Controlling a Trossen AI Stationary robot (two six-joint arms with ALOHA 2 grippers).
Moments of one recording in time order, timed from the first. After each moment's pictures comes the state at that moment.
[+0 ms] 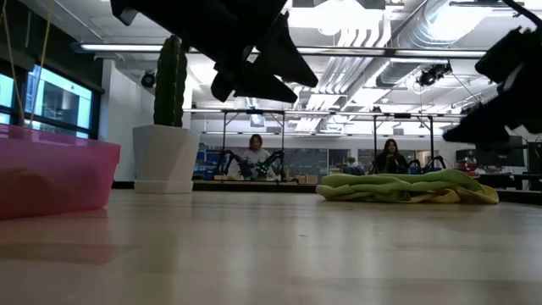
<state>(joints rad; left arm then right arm) -0.16 1.74 0.98 0.23 -0.54 -0.39 0.57 0.70 0.01 0.29 0.55 0.48</state>
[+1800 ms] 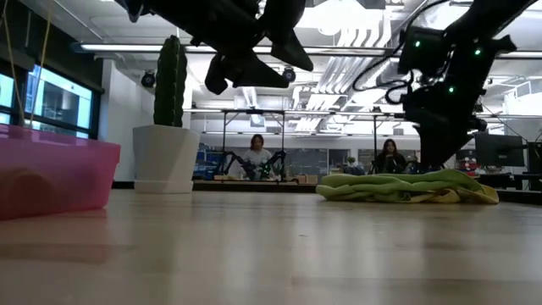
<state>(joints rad) -0.14 1.74 0.98 0.36 -0.80 -0.49 -0.33 1.10 0.59 -0.71 0.31 0.58</state>
